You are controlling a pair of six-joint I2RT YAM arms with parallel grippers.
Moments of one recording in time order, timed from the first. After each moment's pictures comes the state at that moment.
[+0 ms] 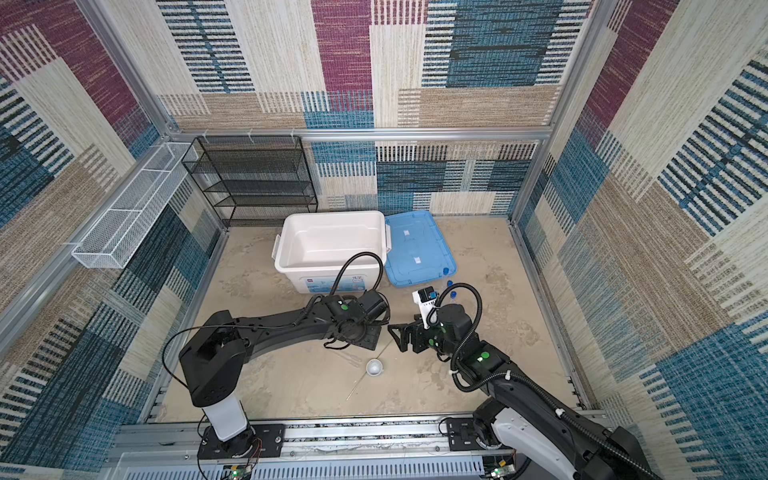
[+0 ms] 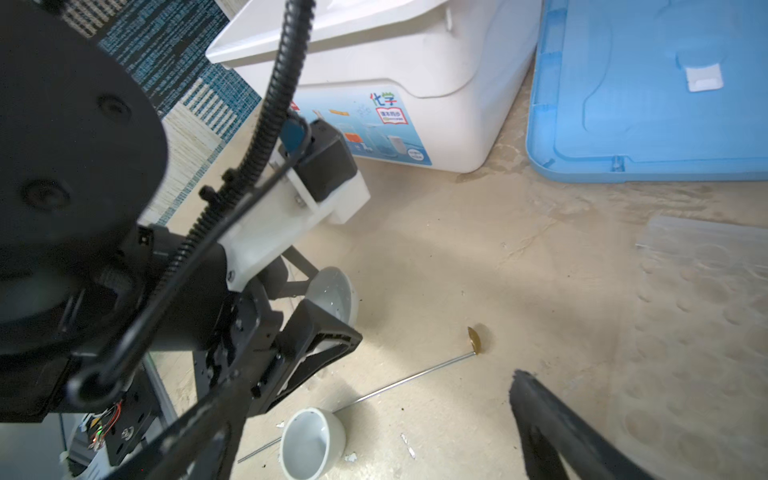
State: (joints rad) left arm -0.95 1.78 1.25 -0.73 -0.16 -0.61; right arm 0.59 0.83 0.42 -0.07 -0.25 0.38
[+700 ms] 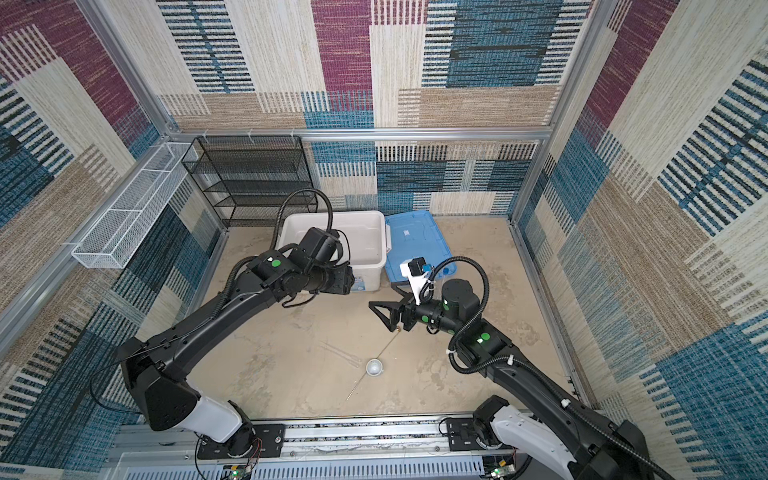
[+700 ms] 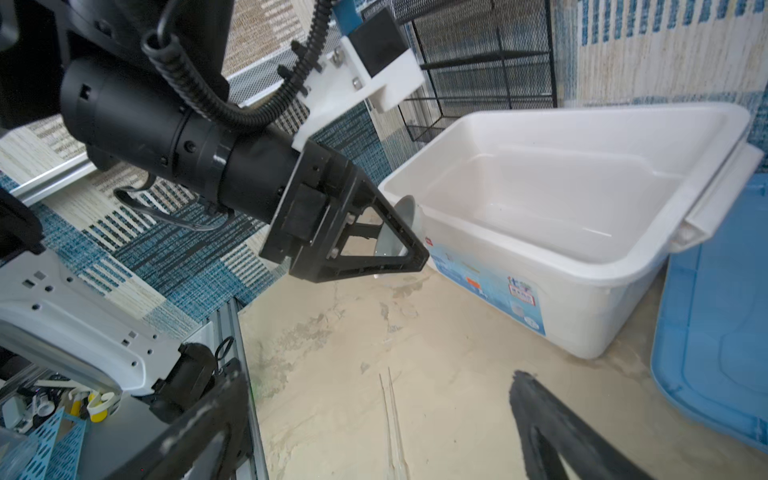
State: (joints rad) left arm -0.68 1.56 1.60 -0.96 -0.12 -0.46; right arm 0.59 0.99 0.75 0.07 -0.44 0.33
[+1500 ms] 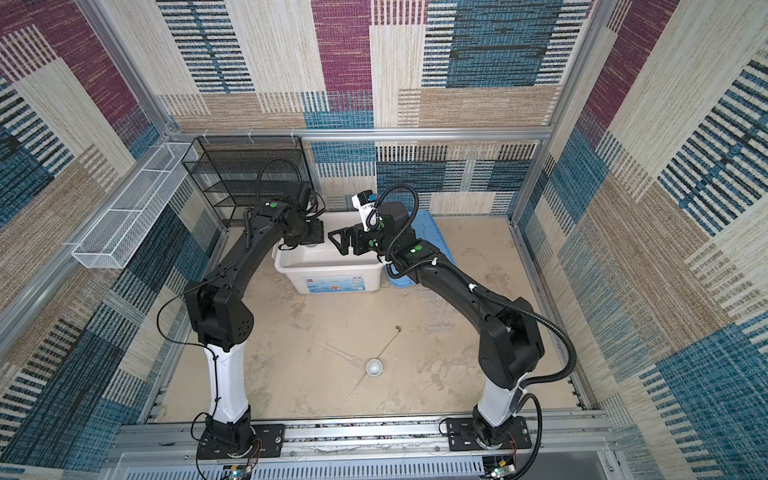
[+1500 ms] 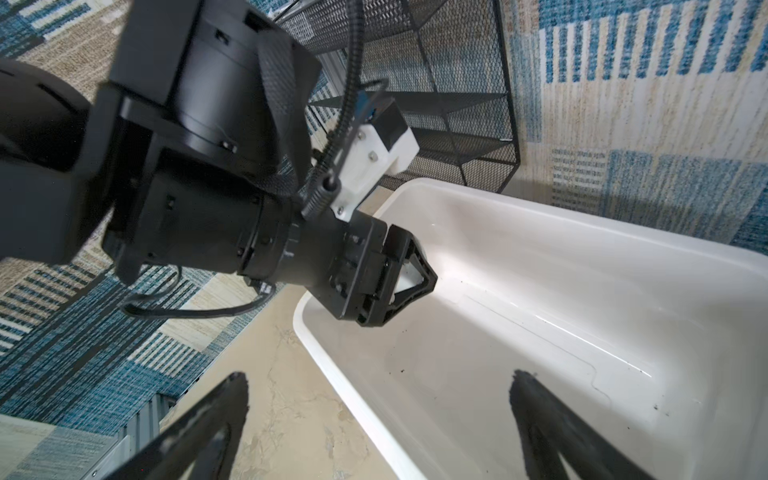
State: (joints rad) left arm -0.30 2.14 2.18 -1.09 -0.10 -0.34; right arm 0.59 1.77 1.56 -0.10 -0.36 0.33
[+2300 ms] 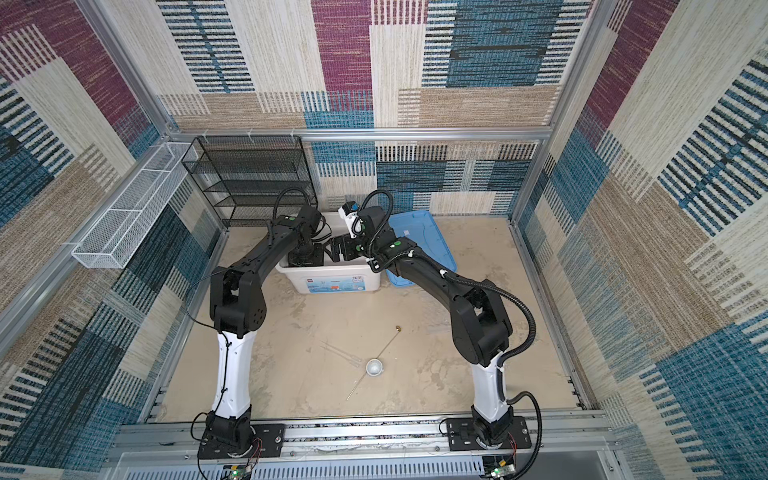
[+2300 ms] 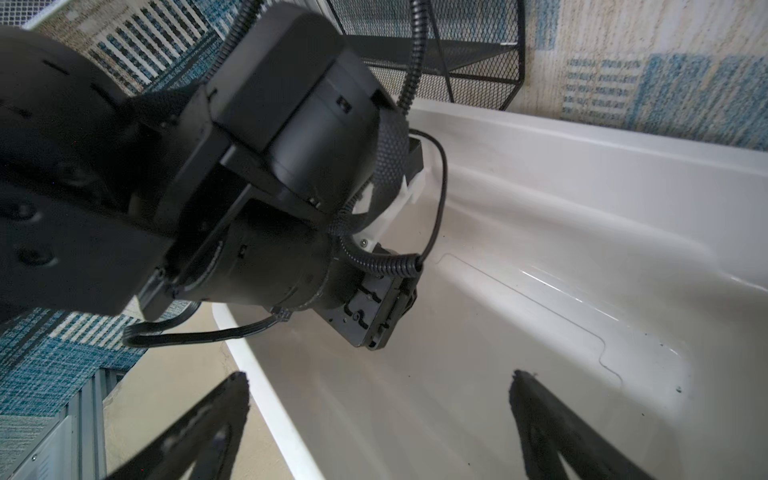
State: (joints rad) left arm -0.28 2.30 2.08 -1.09 -0.18 -0.33; right arm 0.62 1.98 1.70 -0.21 -0.32 0.26
